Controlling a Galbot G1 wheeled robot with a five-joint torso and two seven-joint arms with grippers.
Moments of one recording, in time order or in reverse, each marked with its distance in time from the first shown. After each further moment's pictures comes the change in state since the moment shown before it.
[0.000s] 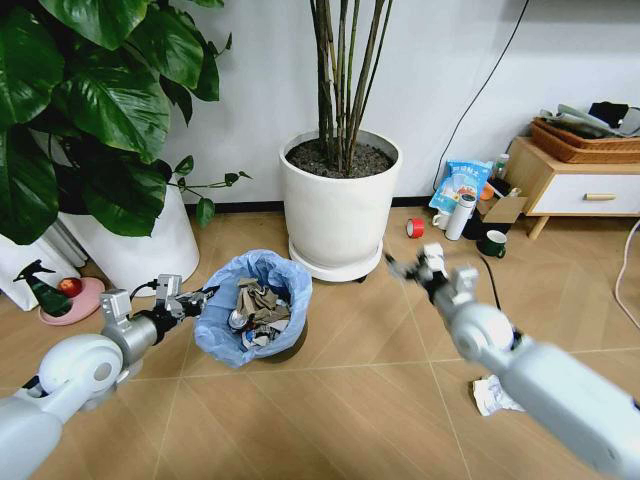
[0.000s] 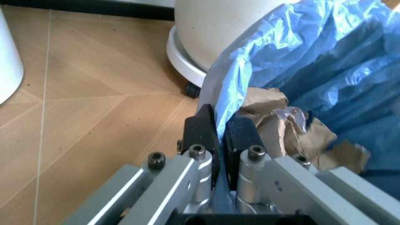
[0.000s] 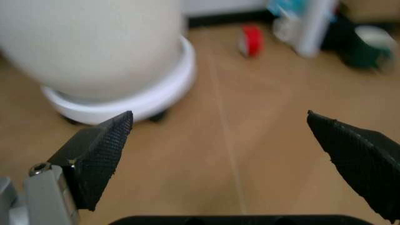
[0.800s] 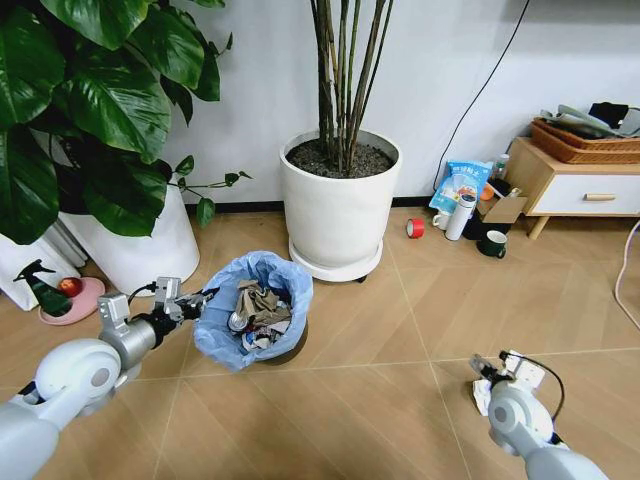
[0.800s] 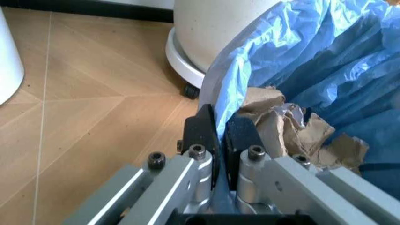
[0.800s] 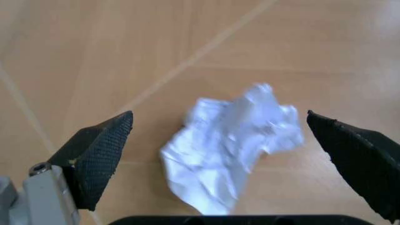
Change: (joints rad) left arm 0.033 -0.006 -0.030 -0.016 0.009 -0.004 0.002; right arm -0.344 0.210 0.388 -0.138 0.126 -0.089 0.294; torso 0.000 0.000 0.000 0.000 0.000
